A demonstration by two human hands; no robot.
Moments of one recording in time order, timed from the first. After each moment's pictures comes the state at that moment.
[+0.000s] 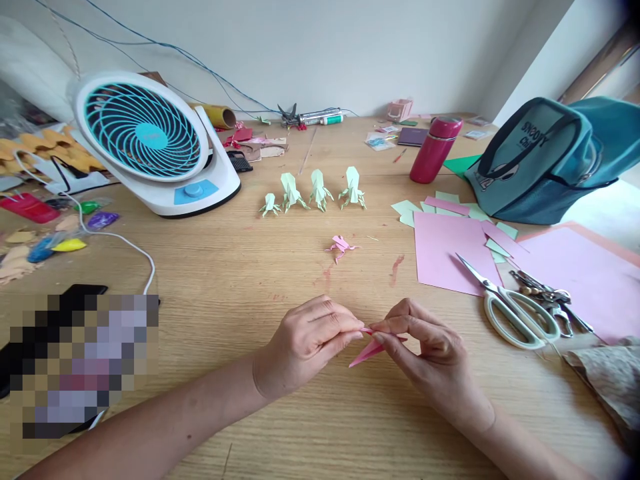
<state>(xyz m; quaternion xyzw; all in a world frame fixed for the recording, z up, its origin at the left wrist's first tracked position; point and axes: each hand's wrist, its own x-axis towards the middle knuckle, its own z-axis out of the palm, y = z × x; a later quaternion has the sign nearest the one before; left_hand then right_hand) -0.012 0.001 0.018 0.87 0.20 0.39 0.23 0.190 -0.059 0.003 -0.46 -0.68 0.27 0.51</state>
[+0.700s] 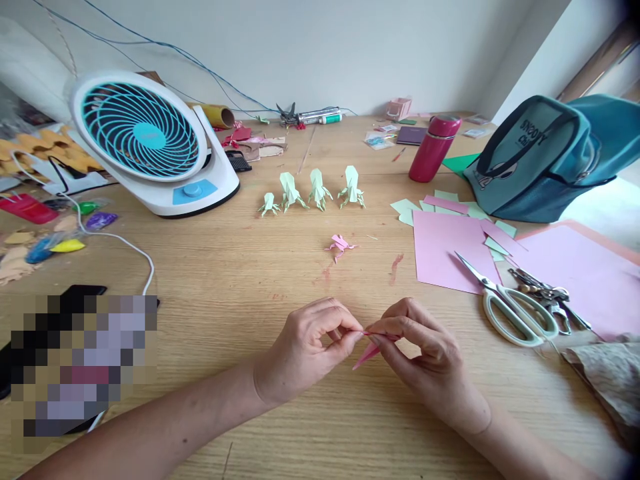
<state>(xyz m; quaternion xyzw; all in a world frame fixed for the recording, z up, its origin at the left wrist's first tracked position) -0.005 -0.007 0.022 0.82 0.28 0.36 0.34 0.190 -0.061 0.001 -0.45 -0.72 0.21 0.48</state>
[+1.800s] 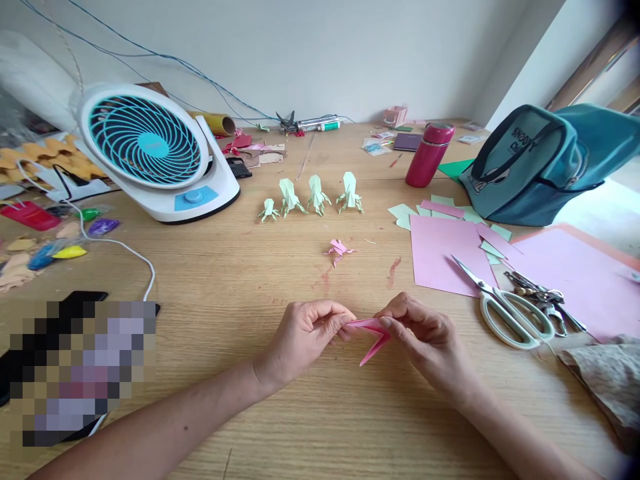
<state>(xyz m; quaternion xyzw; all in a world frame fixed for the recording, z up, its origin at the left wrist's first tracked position) -0.008 0.003 0.009 0.70 0.37 0.31 0.53 0.204 -0.049 -0.004 -0.51 -0.61 0.38 0.48</state>
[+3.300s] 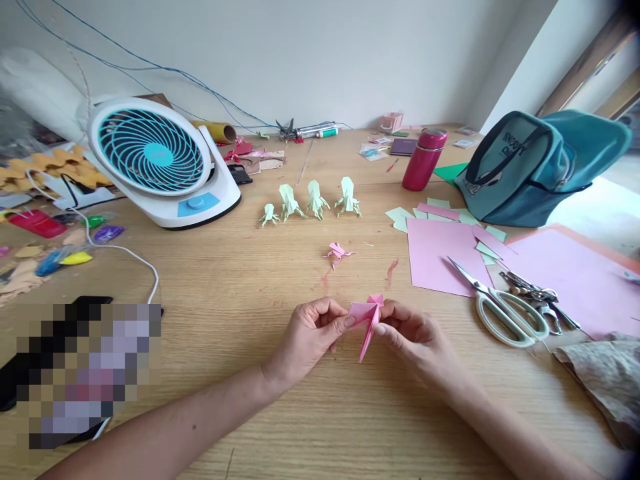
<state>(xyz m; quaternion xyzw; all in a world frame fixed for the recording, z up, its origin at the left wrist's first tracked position) 0.005 0.000 -0.001 0.57 0.39 0.34 0.64 0.196 -0.047 -0.007 -0.42 -0.51 0.56 0.49</state>
